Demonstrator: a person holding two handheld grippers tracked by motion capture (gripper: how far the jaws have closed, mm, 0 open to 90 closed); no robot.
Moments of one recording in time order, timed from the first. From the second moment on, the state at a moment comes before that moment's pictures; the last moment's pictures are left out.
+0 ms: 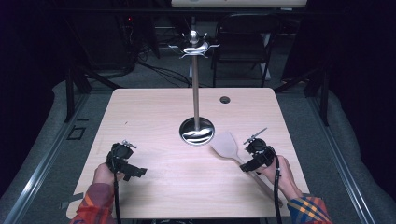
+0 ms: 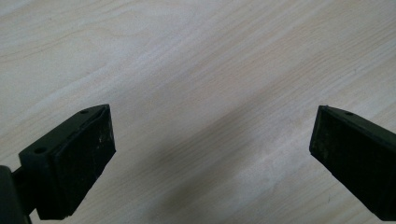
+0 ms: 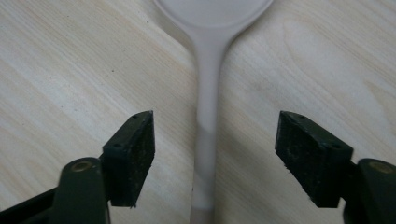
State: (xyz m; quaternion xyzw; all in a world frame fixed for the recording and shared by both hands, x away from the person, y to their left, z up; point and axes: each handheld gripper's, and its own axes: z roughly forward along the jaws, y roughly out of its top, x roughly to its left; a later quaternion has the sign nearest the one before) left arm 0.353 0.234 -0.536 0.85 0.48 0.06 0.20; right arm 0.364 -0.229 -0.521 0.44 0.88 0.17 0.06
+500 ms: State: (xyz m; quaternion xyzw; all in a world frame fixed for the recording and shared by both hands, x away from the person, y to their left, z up) left arm 0.353 0.234 -0.536 0.86 0.47 0.06 0.20; right arm 0.380 -0.203 -0.535 0.43 0.89 0.14 0.10
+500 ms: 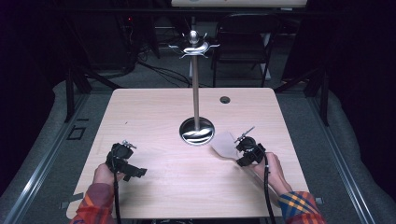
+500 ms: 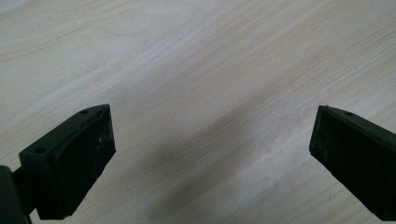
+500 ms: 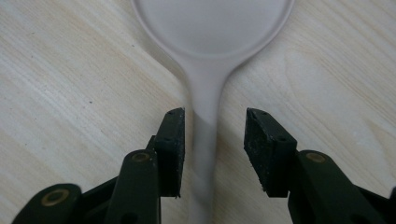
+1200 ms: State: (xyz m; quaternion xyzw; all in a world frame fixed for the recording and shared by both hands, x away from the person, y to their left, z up) left arm 0.352 0.234 -0.535 0.86 0.47 0.07 0.20; right arm 0.381 -0.197 -0.542 0.40 0.90 0.14 0.10
